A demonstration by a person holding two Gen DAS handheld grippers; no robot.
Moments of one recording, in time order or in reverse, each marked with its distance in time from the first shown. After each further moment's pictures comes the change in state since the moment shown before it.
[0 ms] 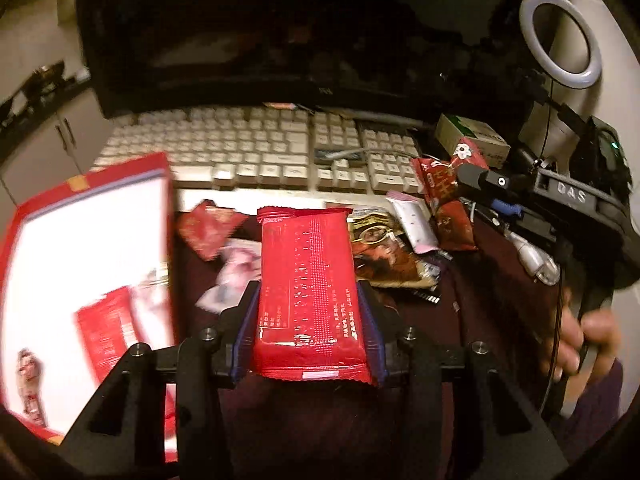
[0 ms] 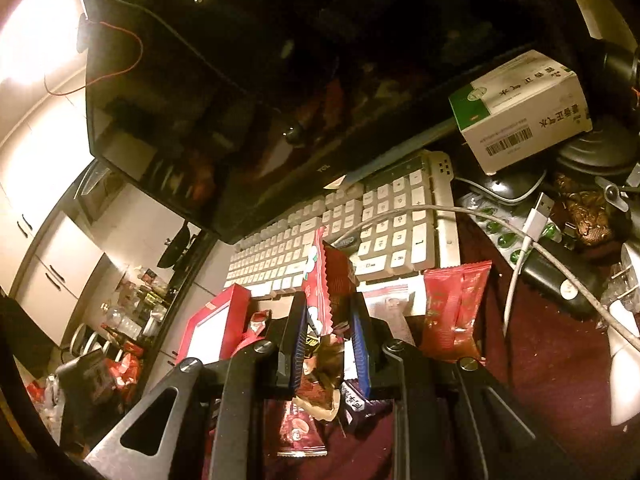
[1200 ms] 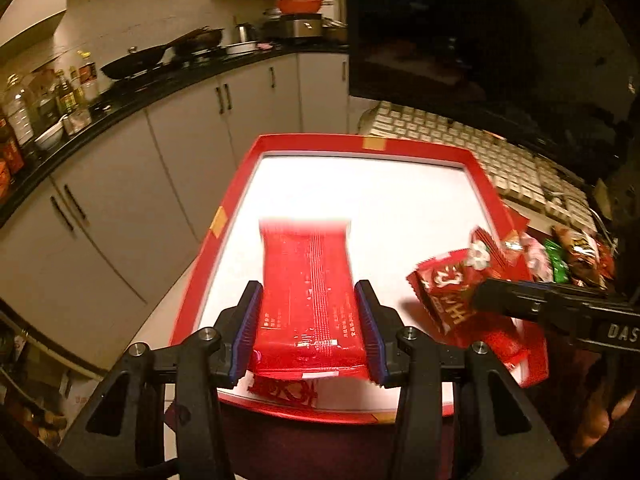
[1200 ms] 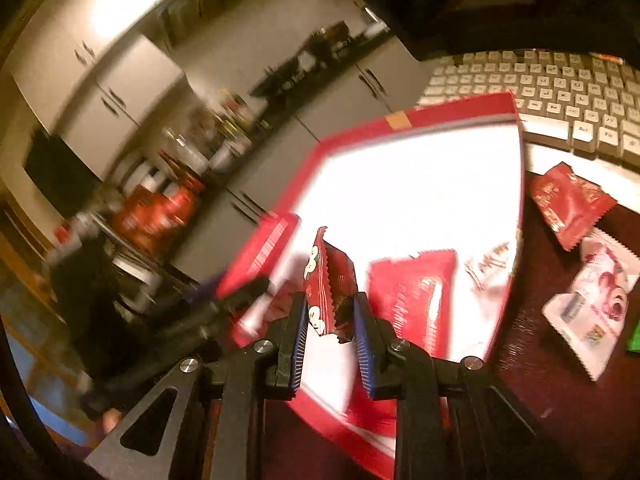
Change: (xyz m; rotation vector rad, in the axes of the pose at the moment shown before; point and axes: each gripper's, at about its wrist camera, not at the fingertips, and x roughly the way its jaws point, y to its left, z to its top) left arm -0.049 0.197 -0.058 -0.261 -0.051 0.387; right arm 0.170 0.210 -0.142 -0.375 0.495 0.242
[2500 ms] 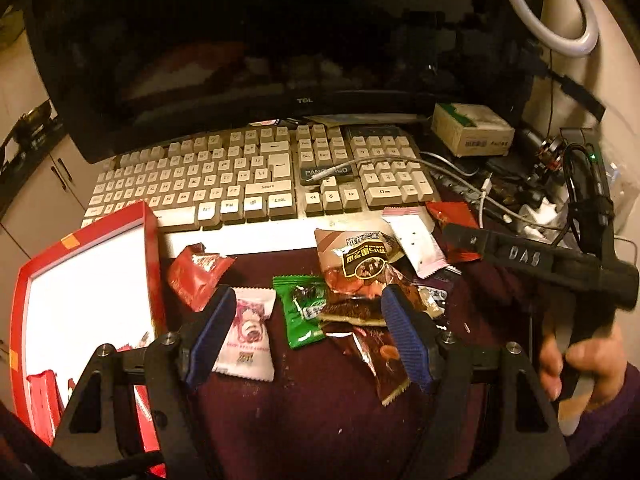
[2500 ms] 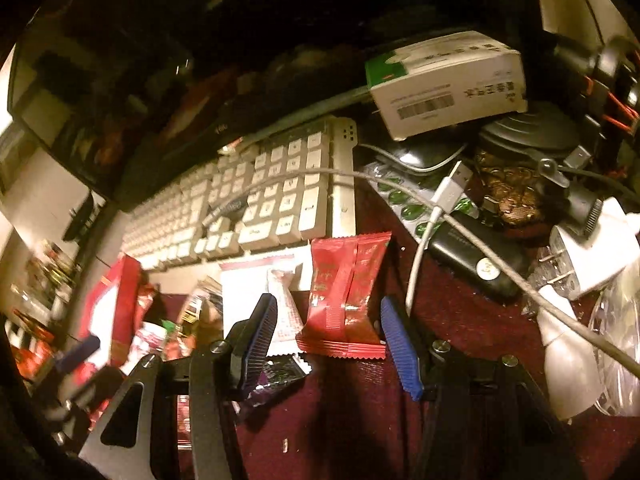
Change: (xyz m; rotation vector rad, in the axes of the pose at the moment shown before) left arm -0.009 -0.263 0.029 0.397 0.050 -0.347; right arm -0.221 -0.195 -0.046 0.423 -0.300 -0.628
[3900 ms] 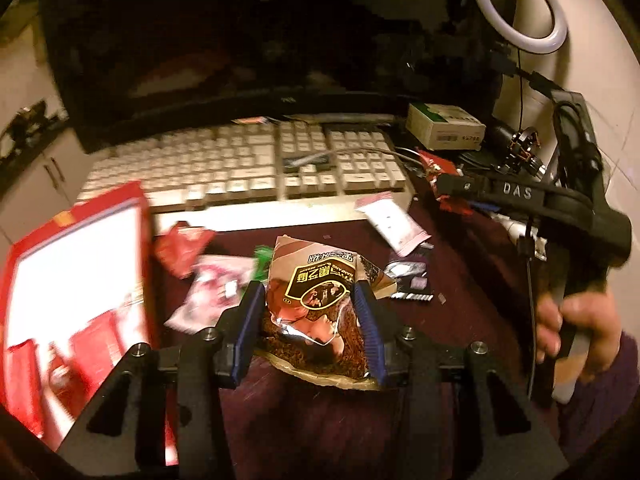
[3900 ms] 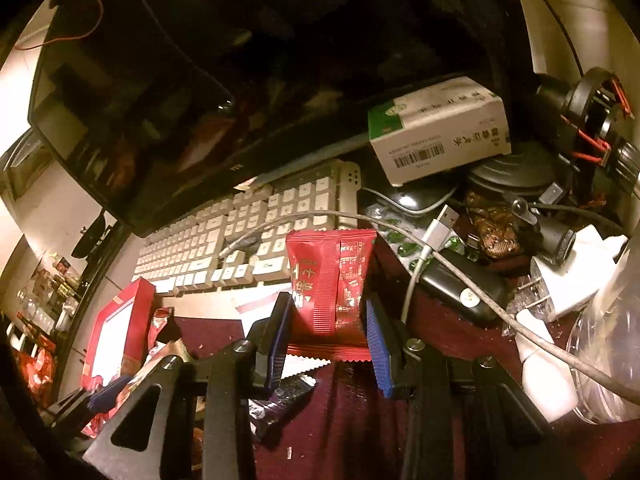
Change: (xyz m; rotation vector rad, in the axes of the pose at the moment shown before) left arm -0.026 0.004 -0.038 -0.013 -0.089 -0.031; right arm -0.028 -0.002 0.002 -0.007 -0.155 0.051
